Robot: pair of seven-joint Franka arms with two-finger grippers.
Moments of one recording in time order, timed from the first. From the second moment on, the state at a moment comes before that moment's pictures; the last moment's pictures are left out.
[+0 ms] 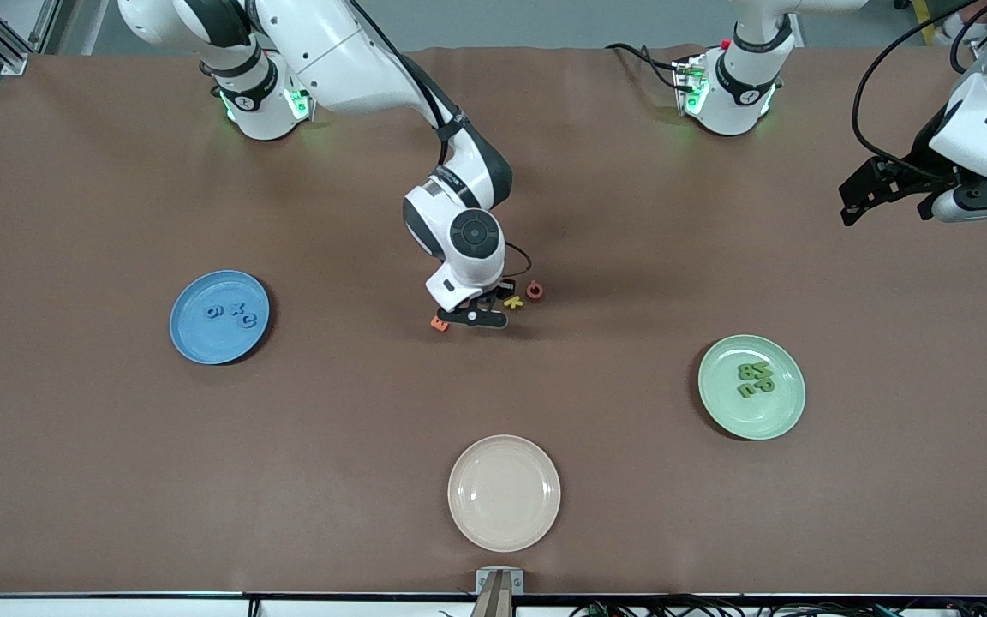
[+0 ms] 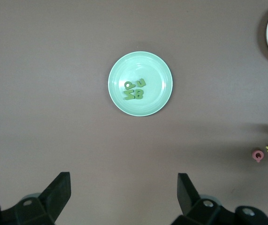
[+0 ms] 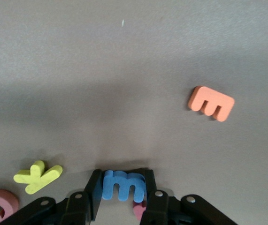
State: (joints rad) left arm -0.12 -0.14 -0.02 -1.76 0.04 1.70 -0.19; right arm 0.85 0.78 -0.08 -1.54 0.15 2.19 0.82
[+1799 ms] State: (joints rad) left arm -0.12 -0.12 -0.02 -1.76 0.04 1.71 -0.19; right arm 0.08 0.40 -0.12 -1.90 0.05 2.18 -0.43
